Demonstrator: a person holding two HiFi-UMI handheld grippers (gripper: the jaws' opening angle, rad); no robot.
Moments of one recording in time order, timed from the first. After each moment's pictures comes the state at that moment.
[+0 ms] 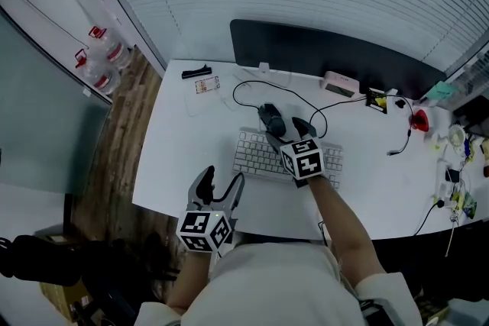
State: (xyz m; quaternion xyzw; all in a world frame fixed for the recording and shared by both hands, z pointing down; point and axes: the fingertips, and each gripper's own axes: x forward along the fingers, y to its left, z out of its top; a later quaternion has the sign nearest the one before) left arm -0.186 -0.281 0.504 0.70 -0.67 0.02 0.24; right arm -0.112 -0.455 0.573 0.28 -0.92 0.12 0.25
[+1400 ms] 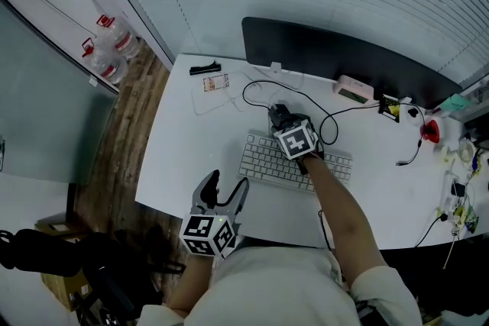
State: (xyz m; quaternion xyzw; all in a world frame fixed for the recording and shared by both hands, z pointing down) left arm -0.194 -0.286 0.520 0.68 -0.68 0.03 0.26; right arm -0.145 -0.497 0.649 0.24 -0.87 0.09 0.42
